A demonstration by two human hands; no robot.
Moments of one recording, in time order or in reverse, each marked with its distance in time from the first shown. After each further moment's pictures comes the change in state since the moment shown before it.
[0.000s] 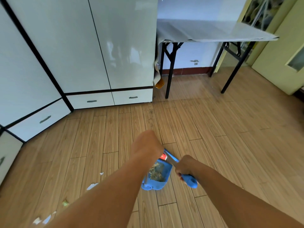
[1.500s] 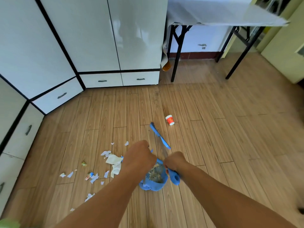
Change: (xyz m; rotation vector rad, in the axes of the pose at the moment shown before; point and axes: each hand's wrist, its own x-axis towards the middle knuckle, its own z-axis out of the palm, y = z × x) left_hand -0.155 -0.079 0.012 -0.059 -0.026 -0.101; right_hand -0.093 0.039 0.107 0.433 0.001 0.089
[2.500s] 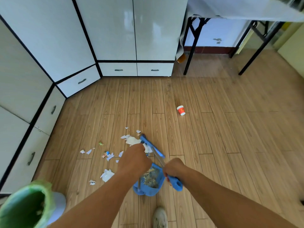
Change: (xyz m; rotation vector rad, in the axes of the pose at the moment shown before) left_hand -0.110 -0.102 -0.028 0.000 -0.057 -0.098; right_hand -0.089 0.071 0.092 -0.147 -0.128 0.043
